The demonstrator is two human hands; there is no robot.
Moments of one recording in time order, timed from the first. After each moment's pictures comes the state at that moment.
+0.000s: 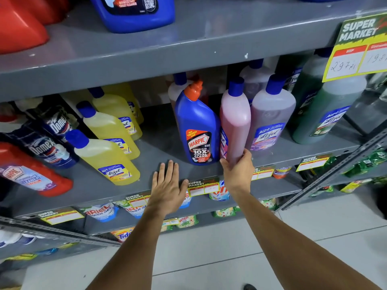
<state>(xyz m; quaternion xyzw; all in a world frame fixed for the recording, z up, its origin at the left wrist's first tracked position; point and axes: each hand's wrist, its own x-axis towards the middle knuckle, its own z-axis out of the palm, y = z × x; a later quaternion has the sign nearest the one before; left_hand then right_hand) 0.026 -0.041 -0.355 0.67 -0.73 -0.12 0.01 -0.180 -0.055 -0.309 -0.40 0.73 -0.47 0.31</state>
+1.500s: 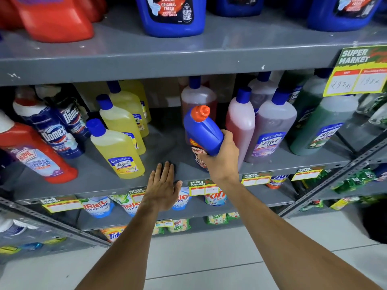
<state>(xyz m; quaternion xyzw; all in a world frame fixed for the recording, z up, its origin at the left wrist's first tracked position) 0.050 -0.034 -0.355 0.66 -0.74 -0.13 0.00 -0.132 -0.048 -0.235 -0.55 0.63 -0.47 0.29</state>
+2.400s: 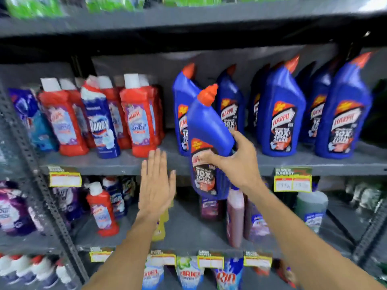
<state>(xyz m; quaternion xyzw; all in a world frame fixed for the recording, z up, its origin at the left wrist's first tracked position) 0.043 0.004 -0.058 0.67 -0.62 0.25 0.32 -0.182 0.003 0.039 -0.67 0.36 -0.60 0.27</state>
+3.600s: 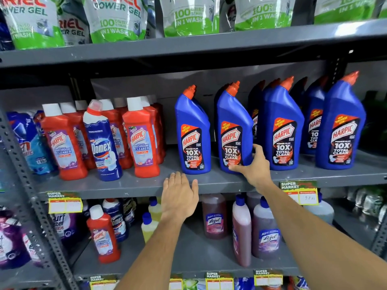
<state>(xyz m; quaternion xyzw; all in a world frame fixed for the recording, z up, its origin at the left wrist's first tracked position) 0.010 -0.029 -0.025 0.72 -0.65 0.16 0.18 -0.216 -0.095 0.016 -0.59 0.52 -0.56 0.26</state>
